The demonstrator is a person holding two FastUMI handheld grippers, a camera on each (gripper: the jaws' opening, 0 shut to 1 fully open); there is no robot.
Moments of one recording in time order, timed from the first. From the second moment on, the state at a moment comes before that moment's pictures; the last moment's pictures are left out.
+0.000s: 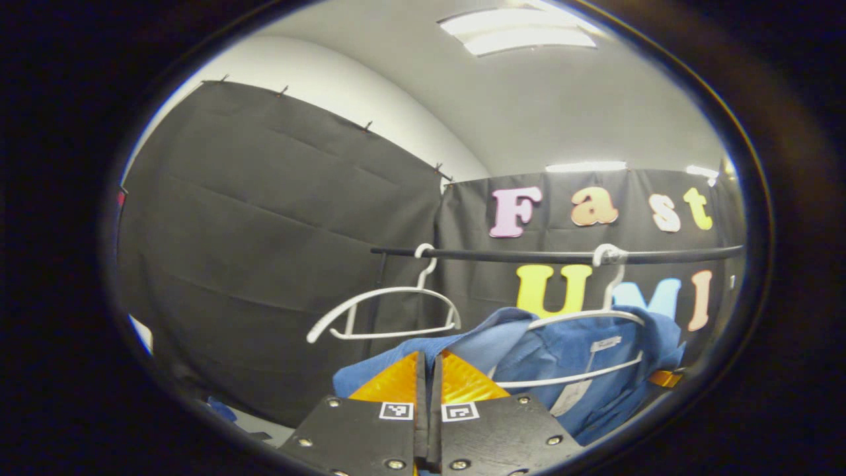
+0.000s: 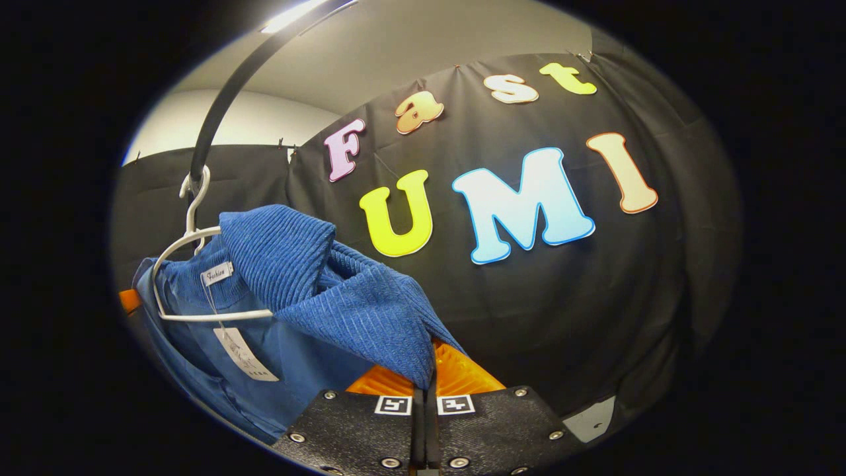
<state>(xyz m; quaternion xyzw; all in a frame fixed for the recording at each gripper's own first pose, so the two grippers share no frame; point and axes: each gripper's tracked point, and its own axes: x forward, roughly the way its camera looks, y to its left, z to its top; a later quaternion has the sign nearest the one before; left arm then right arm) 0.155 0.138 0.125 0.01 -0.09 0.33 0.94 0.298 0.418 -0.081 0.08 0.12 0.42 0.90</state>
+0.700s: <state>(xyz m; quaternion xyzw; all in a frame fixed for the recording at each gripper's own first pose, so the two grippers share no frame) 0.213 0.160 0.023 0.01 0.03 0.36 0.93 0.290 0.416 -0.084 0.06 0.10 0.43 0.89</state>
